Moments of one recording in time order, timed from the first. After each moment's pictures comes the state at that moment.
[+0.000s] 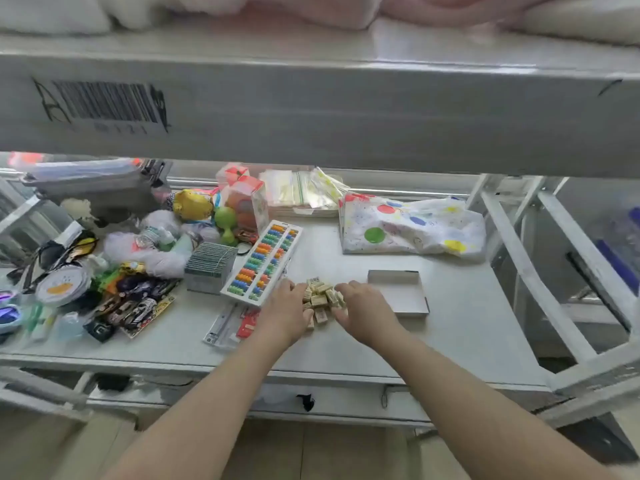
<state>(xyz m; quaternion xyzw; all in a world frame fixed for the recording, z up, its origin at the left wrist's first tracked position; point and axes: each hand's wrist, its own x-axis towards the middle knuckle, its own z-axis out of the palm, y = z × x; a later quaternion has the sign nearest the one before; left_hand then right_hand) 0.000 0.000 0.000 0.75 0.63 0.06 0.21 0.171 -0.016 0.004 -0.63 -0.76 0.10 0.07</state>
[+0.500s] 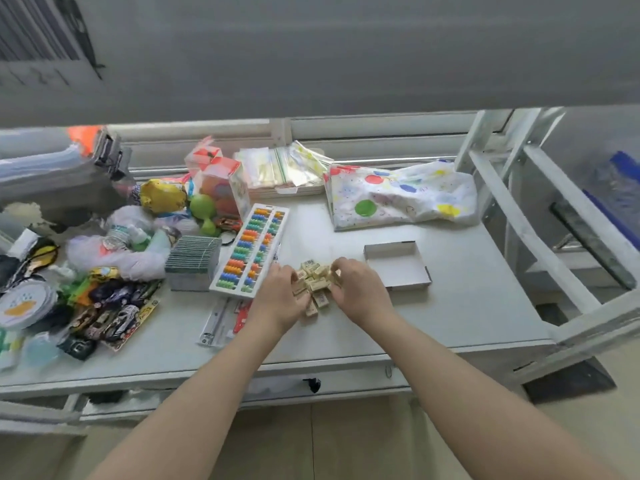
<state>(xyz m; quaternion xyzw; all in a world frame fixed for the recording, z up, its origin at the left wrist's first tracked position) -0.015 0.016 -0.020 0.75 0.60 0.17 0.24 0.153 -0.010 -0.019 -0.69 -0.69 0.11 0.20</state>
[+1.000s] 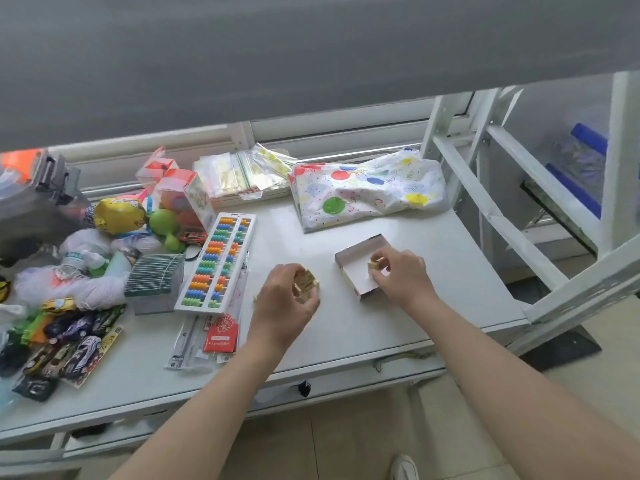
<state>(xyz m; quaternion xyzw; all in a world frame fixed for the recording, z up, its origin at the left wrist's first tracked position) 0.036 -0.004 -0.010 0.77 0.52 0.30 0.23 0.272 -0.024 -0.027 -0.78 -0.55 0.16 0.24</state>
